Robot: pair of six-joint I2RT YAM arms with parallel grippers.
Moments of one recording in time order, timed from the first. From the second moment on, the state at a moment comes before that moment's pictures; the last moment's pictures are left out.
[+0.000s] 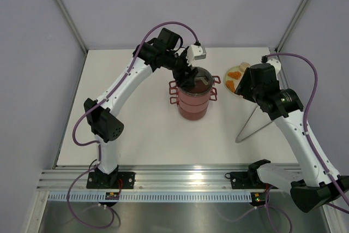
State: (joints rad) left arm -0.62 1.95 2.15 -1.02 0.61 0.53; right arm 0.35 1.08 1.31 -0.93 0.35 0.61
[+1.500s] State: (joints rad) left arm -0.08 1.69 0.91 0.14 0.53 -0.85; right arm 0.07 1.41 0.88 -0.34 -0.26 0.80
